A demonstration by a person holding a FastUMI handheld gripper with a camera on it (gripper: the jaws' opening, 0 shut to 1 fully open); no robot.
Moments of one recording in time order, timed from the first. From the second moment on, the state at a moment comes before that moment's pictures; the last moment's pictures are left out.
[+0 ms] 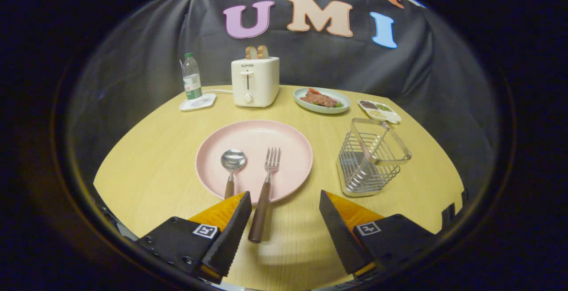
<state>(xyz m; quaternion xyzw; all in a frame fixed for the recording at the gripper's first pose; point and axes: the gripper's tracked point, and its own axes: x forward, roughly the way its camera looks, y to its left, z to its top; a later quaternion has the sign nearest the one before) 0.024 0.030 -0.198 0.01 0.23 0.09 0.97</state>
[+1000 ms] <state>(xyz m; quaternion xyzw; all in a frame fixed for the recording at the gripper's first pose) 0.021 0.060 -0.215 -0.04 0.25 0.11 0.96</state>
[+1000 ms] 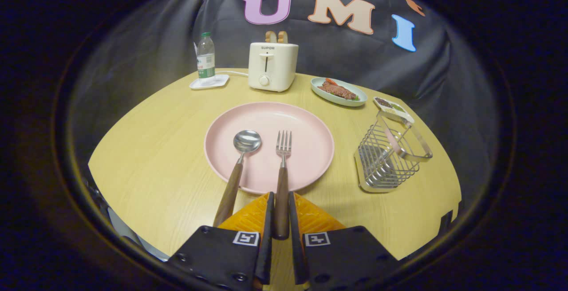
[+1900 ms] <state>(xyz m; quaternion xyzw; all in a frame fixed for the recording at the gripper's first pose) 0.011 0.043 -0.188 -0.06 0.23 0.06 0.97</state>
